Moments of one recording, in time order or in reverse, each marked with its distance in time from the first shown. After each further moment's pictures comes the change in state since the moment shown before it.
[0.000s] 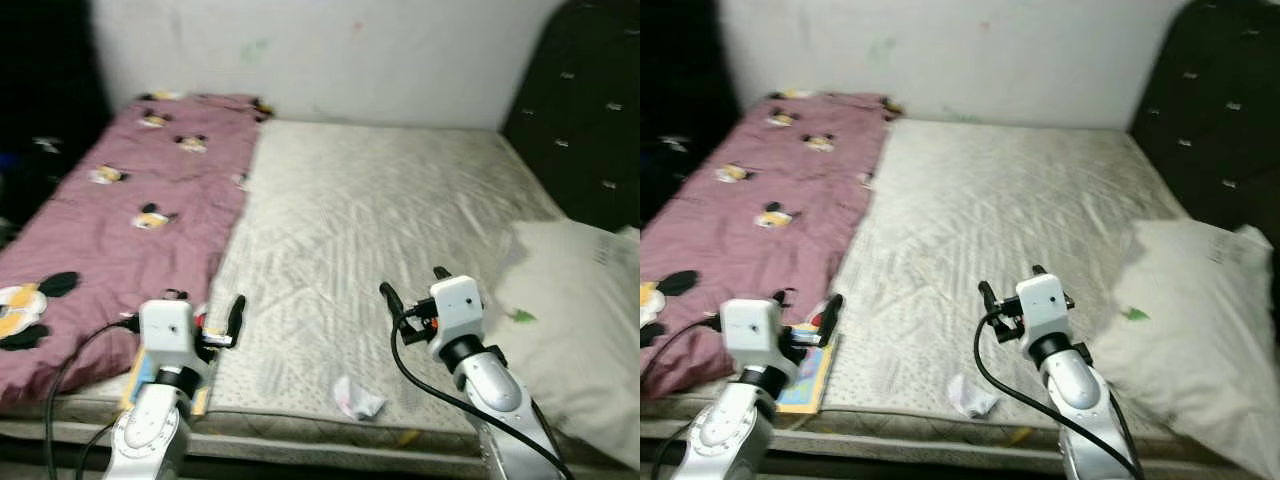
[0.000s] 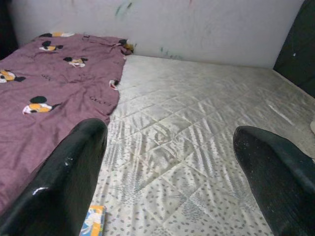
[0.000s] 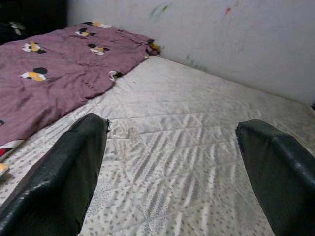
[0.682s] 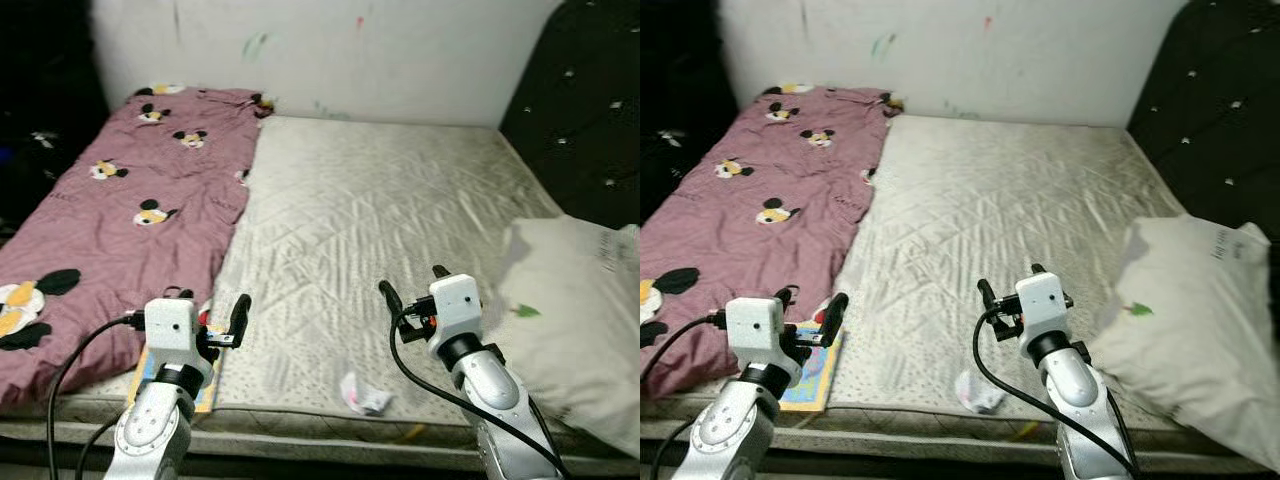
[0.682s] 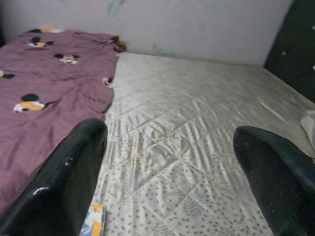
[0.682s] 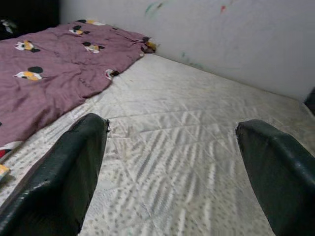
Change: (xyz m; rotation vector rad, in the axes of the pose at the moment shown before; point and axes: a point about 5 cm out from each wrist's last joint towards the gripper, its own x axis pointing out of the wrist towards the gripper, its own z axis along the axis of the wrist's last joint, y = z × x) left arm 0.000 0.002 -0.001 -0.009 0.012 0.033; right arm 0.001 -0.001 0.000 0.006 0.000 -0.007
